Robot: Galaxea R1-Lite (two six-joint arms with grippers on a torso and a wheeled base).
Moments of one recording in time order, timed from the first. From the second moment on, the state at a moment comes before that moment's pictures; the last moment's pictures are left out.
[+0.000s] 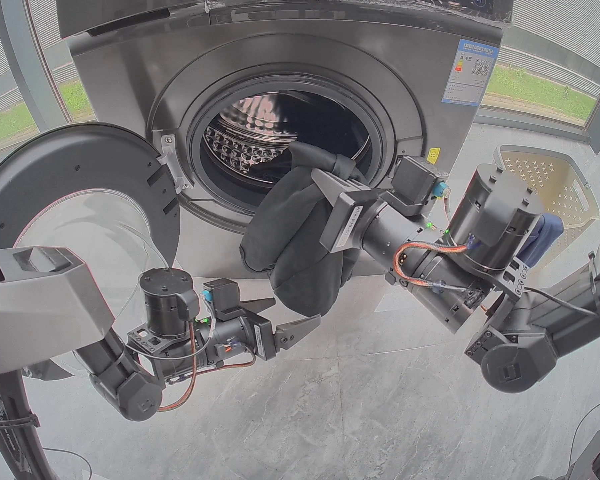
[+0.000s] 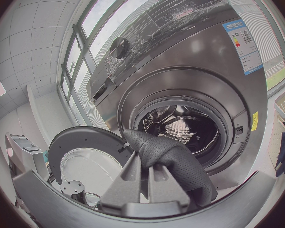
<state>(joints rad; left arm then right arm) -0.52 2.09 -0.60 -1.31 -0.35 -0.26 0.81 1.90 -0.95 -1.22 -0.16 0.19</state>
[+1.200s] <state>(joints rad) -0.55 2.20 -0.77 -1.37 -0.32 -0.29 0.82 1.90 -0.94 -1.23 -0.16 0.19</state>
